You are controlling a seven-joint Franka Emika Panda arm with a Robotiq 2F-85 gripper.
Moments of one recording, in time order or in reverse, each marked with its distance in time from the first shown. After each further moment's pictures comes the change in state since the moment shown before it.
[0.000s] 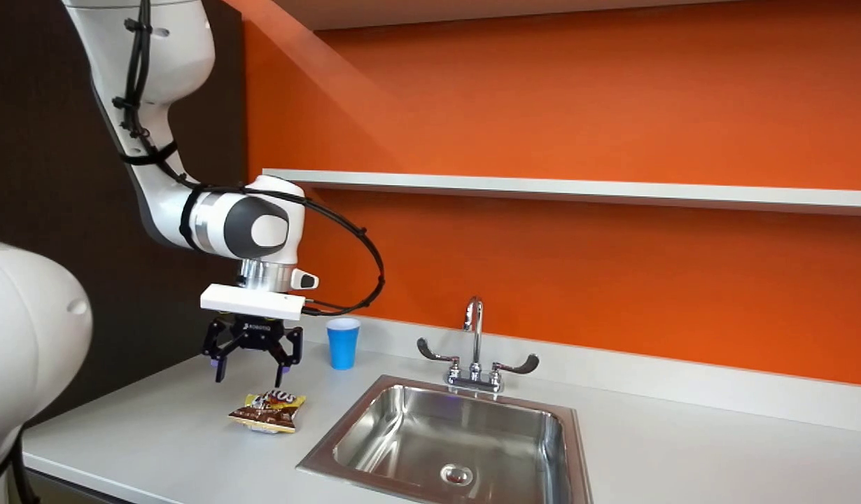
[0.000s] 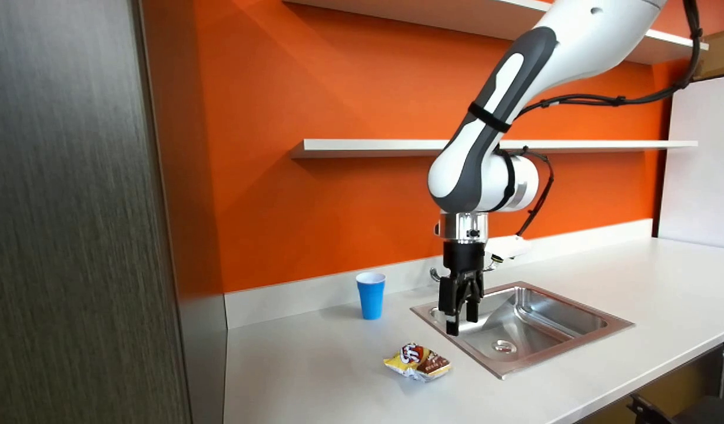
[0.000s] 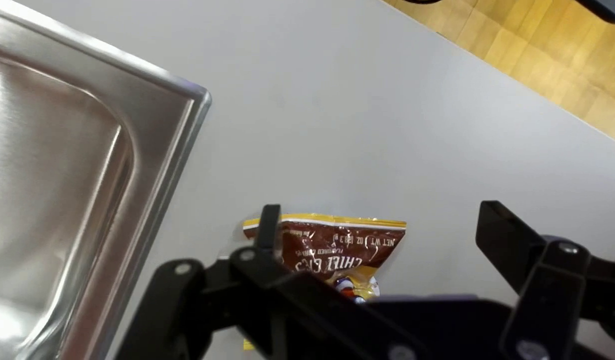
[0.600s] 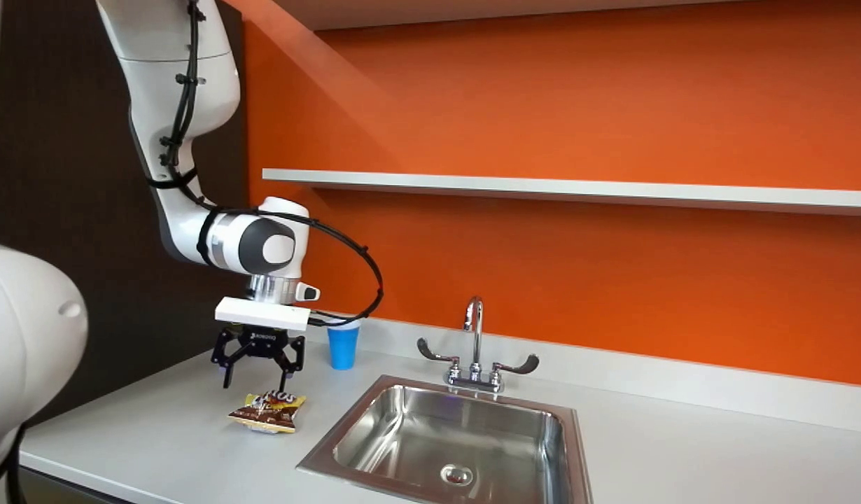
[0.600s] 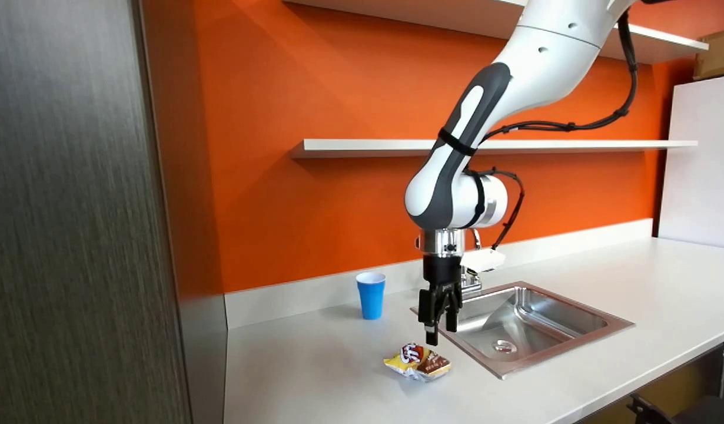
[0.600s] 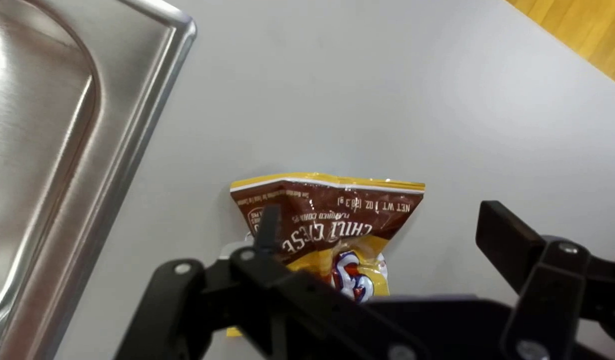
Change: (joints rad) arm -0.040 0.185 0.068 0.140 0.008 0.027 -0.020
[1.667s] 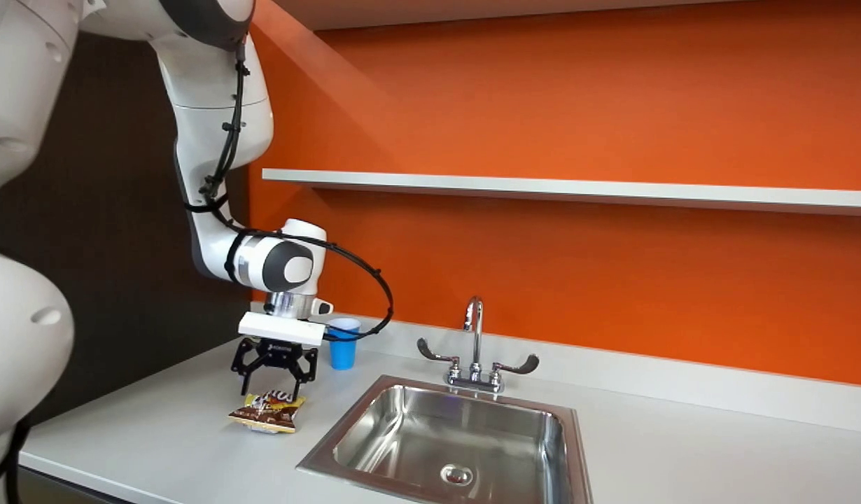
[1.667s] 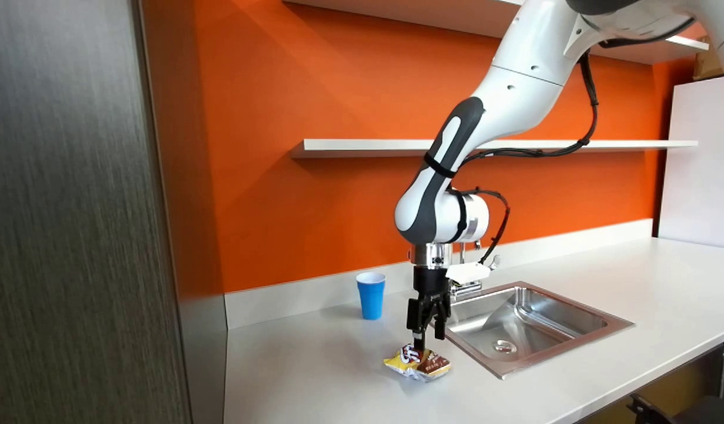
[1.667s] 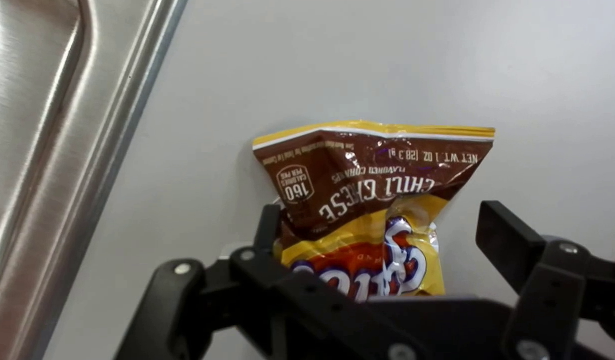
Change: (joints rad) arm -0.100 0.184 0.073 0.151 -0.009 0.019 -0.008
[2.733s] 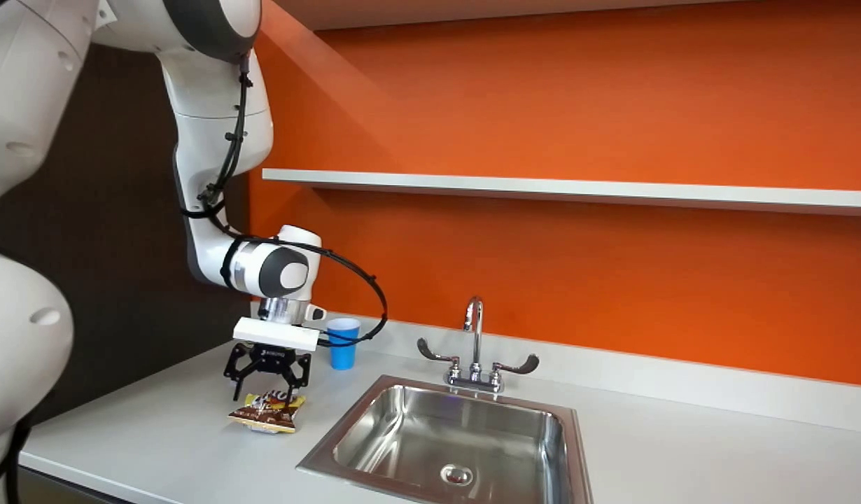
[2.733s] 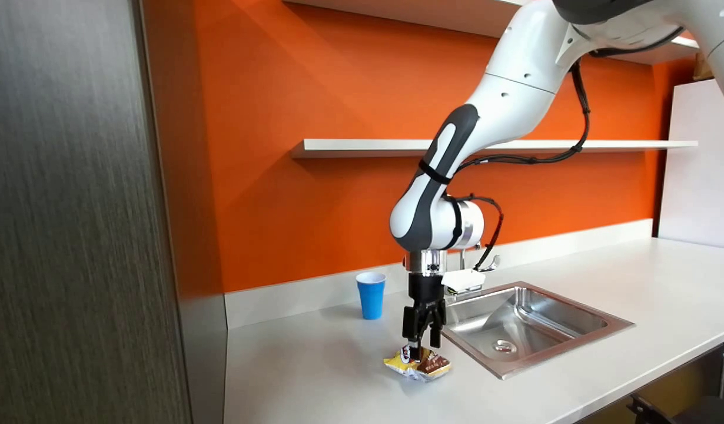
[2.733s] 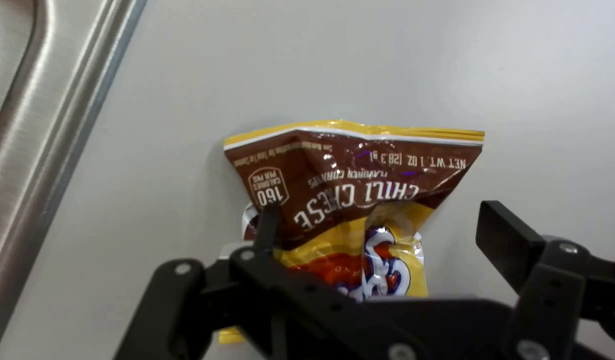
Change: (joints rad) arm -0.004 0.038 0.028 0.017 -0.008 0.000 0.000
